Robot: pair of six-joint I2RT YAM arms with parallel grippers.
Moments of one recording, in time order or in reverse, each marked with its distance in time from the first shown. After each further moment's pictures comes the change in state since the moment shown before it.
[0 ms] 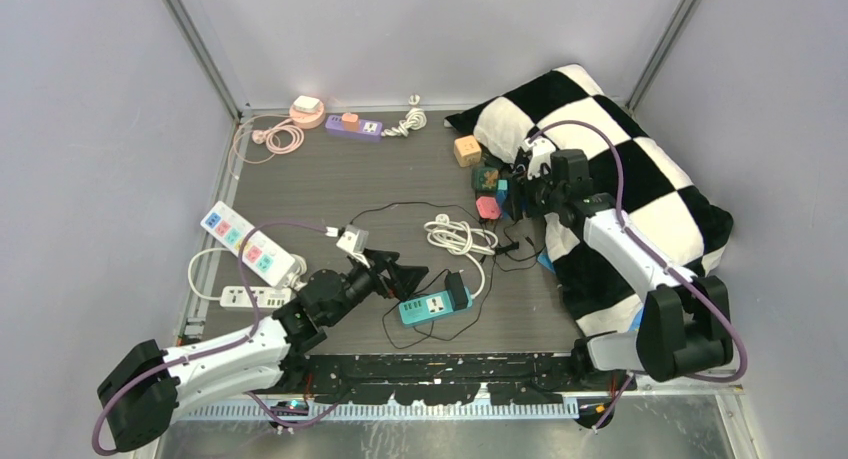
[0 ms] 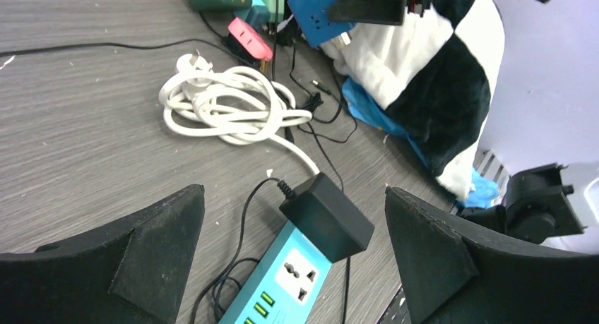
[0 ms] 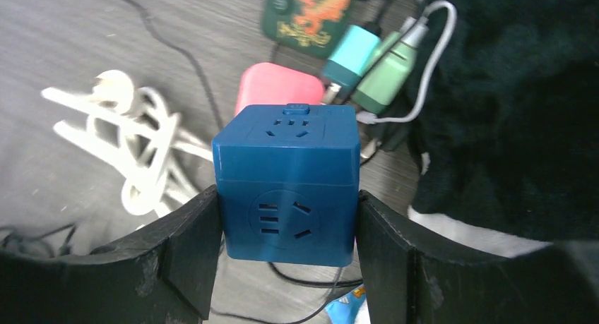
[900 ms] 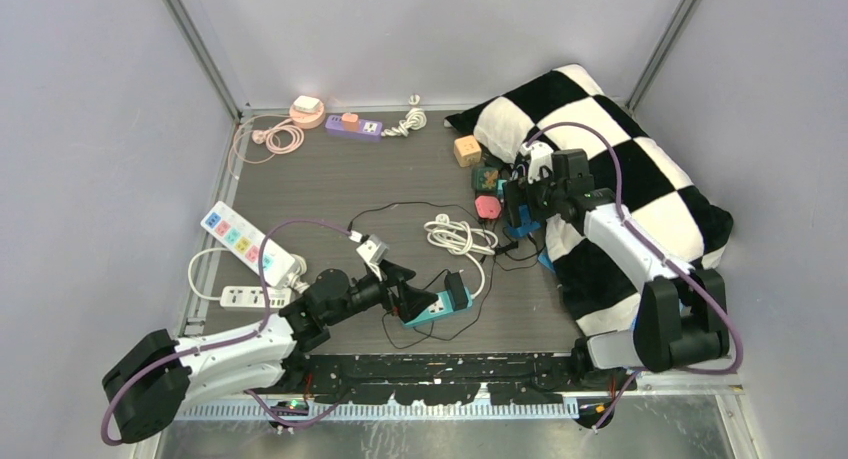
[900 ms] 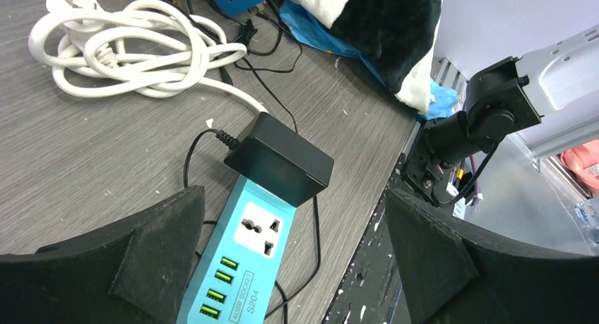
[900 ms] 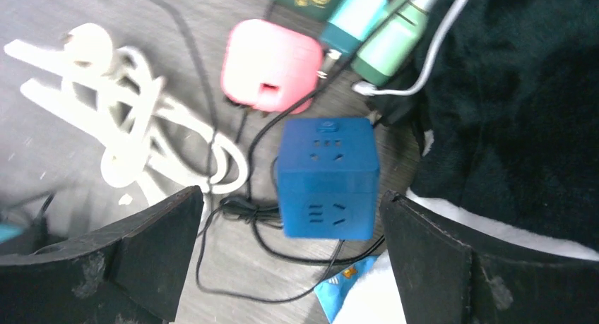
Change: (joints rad) left arm 0.001 0.100 -0.020 0.043 0.294 0.047; right arm -0.034 0.101 0.026 -0.053 0.047 -0.014
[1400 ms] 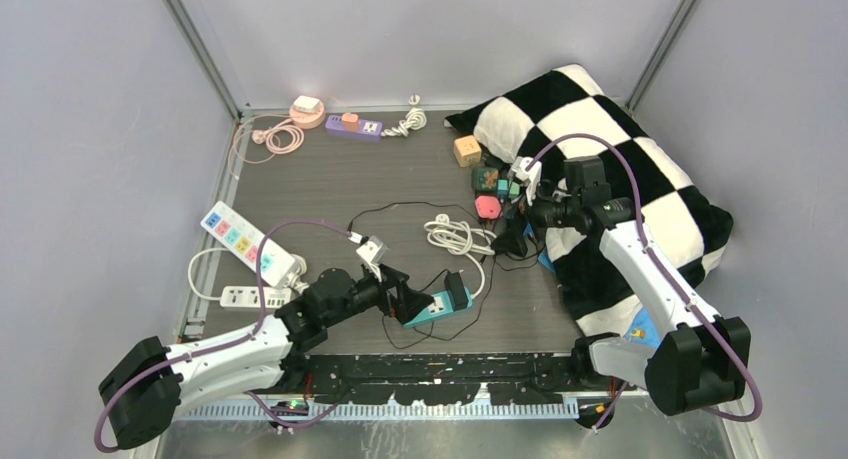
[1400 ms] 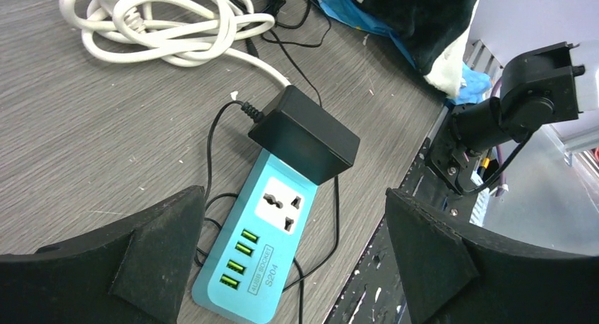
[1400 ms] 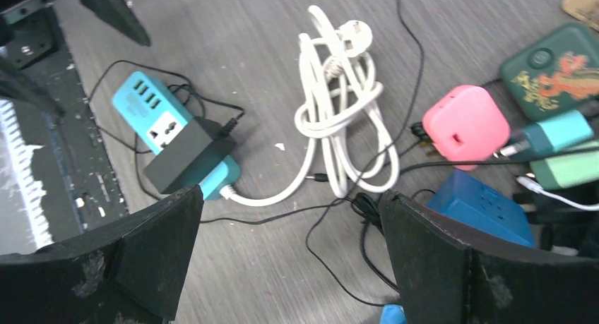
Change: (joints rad) left arm 0.000 -0.074 0.022 -0.180 -0.034 0.021; right arm -0.004 -0.230 0.010 -0.243 -0.560 -0.371
